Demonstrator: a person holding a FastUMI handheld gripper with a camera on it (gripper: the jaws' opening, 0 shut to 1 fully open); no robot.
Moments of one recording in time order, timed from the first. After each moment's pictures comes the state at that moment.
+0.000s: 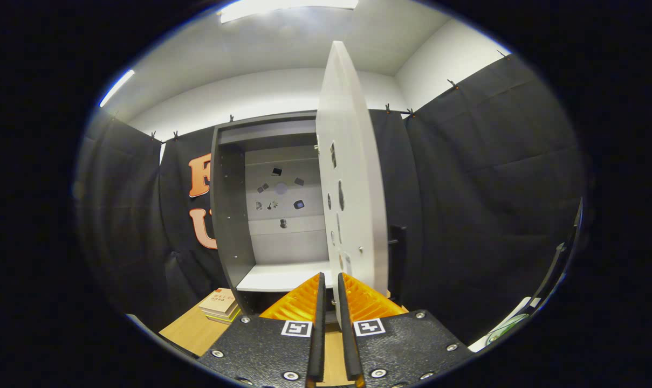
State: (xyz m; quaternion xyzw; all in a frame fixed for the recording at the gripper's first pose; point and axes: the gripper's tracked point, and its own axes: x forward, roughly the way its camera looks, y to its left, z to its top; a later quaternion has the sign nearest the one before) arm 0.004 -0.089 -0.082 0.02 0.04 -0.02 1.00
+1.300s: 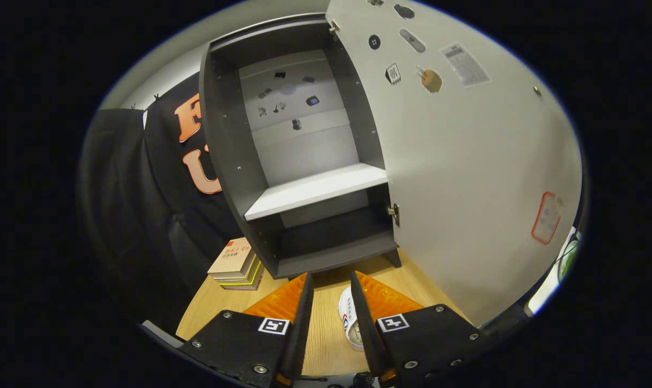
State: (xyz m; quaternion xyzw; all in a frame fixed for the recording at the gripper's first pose) arm 0.071 0.028 -0.343 0.10 0.24 -0.01 0.97
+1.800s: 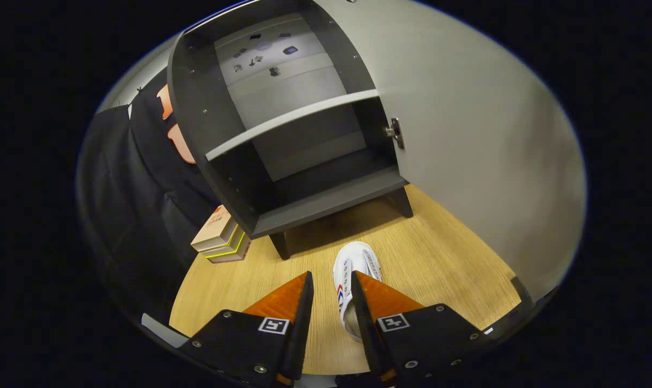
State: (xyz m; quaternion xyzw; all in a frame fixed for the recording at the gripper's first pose) arm 0.086 0.025 -0.487 0.14 0.33 0.00 0.93
